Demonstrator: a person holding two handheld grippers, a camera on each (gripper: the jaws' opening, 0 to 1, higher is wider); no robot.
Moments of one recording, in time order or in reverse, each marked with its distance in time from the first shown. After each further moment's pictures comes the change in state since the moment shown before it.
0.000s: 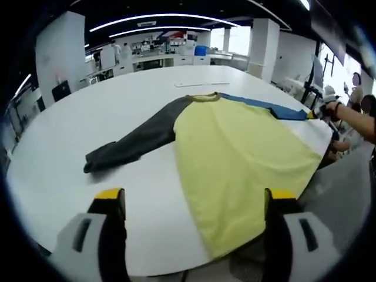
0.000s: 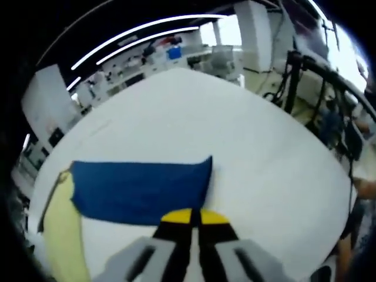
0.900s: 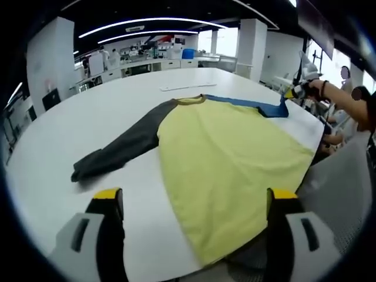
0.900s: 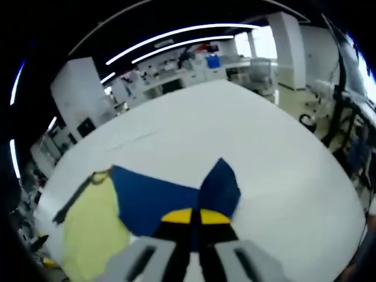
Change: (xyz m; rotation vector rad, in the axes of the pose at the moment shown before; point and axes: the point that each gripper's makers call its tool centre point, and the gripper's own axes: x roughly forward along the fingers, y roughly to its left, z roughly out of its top) left arm 0.008 -0.022 0.007 0.061 -0.051 -0.074; right arm -0.005 0.123 0.043 -0.159 -0.053 0.235
